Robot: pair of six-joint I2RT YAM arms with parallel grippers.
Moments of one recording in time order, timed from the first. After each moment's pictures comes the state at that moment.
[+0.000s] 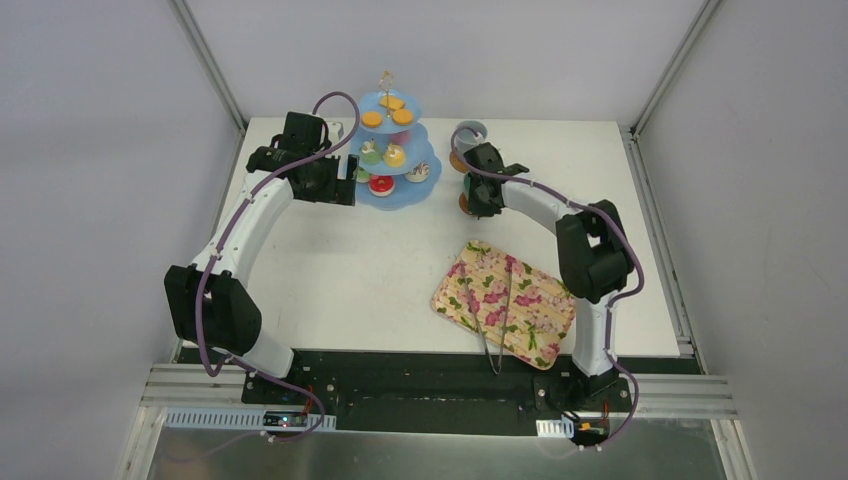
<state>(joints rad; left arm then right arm) -0.21 1.53 1.46 -0.86 0.02 -0.06 0.51 2.03 1.54 -0.55 0.20 0.50</state>
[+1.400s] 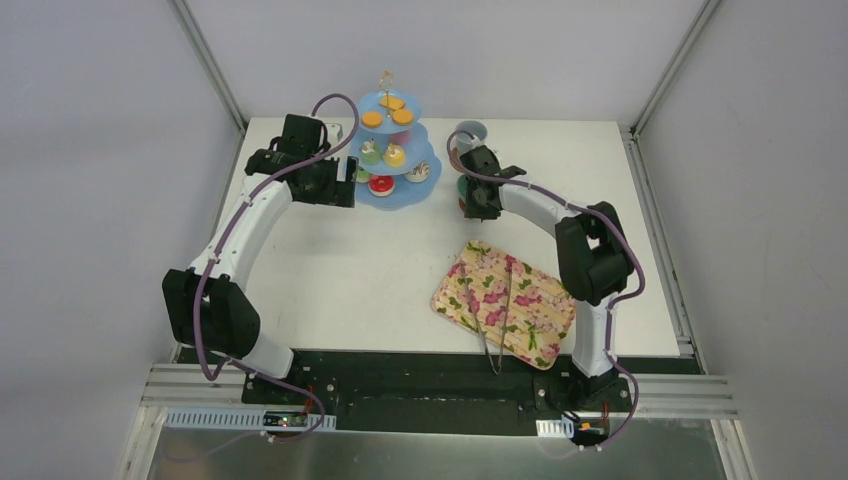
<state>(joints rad) -0.21 1.51 1.44 -0.86 0.02 -0.06 0.53 2.01 1.51 -0.57 0.22 0.49</state>
